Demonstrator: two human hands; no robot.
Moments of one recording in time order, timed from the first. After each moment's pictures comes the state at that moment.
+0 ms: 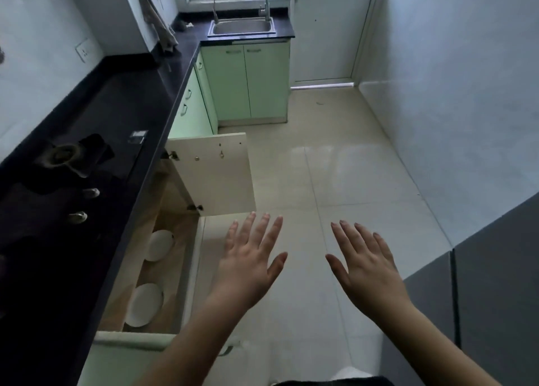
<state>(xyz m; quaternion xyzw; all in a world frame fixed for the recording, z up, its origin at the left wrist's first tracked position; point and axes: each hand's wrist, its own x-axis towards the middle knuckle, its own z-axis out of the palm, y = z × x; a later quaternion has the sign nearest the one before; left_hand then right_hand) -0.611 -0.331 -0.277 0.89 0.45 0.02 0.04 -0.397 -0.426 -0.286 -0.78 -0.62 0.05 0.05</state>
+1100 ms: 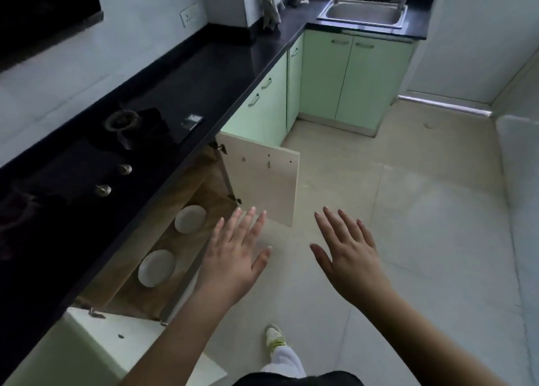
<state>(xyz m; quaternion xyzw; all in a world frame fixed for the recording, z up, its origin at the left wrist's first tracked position) -0.525 -0.154 -0.304 0.74 0.67 0.04 0.03 -0.289 -0.127 -0.292 -0.58 -0.81 0.10 0.05</state>
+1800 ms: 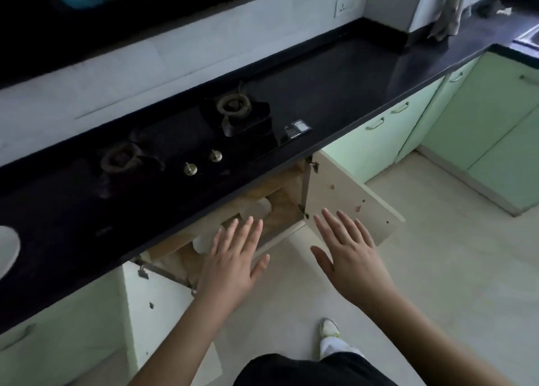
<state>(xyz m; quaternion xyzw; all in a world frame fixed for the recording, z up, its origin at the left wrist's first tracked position) -0.631 -0.086 -0.328 0.54 0.84 0.01 0.05 -0.440 0.075 -0.306 -0.31 -0.94 0.10 0.01</state>
